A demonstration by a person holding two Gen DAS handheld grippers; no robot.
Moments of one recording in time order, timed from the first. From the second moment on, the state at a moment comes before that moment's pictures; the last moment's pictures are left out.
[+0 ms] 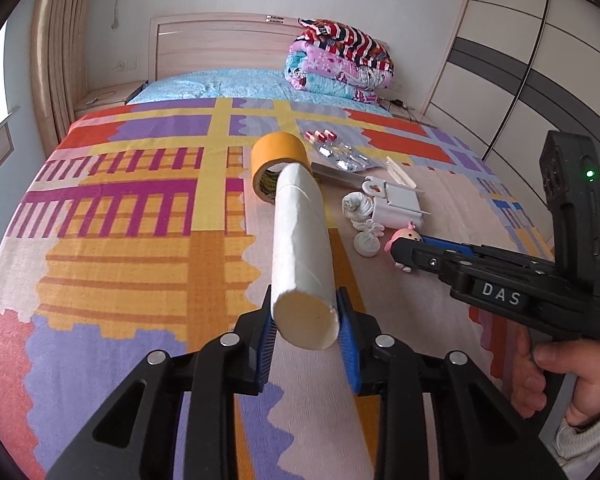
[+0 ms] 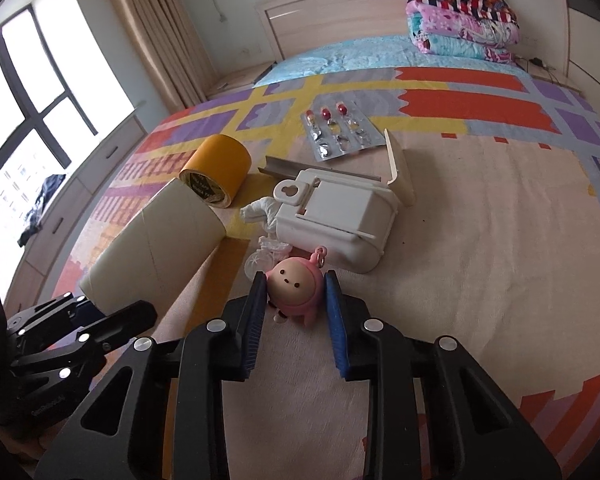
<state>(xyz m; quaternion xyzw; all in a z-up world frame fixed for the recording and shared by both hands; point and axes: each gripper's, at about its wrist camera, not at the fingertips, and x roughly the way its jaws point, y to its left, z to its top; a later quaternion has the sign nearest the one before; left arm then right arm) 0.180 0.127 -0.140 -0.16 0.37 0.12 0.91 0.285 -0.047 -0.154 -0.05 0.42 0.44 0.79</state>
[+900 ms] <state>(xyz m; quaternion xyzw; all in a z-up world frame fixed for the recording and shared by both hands) 0.085 0.042 -0.108 -0.11 0.34 0.09 0.93 0.182 -0.128 -0.118 -0.07 0.37 0.47 0.80</state>
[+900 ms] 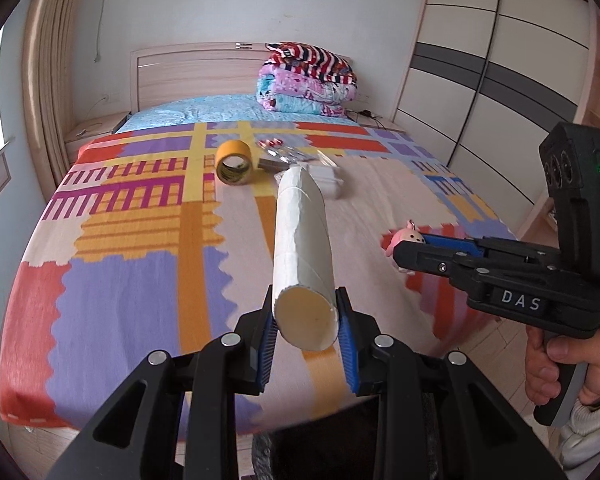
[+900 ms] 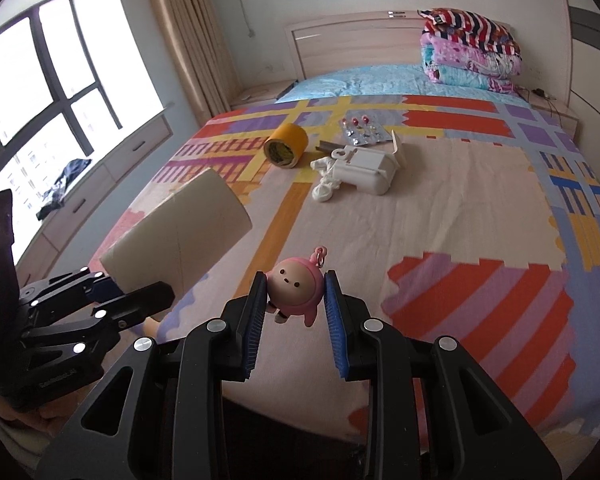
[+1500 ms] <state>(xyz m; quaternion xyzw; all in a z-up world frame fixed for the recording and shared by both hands) 0.044 -0.025 -0.145 -0.07 0.40 0.01 0.91 0.122 -0.185 -0.159 -0.11 0.40 0.49 0.77</state>
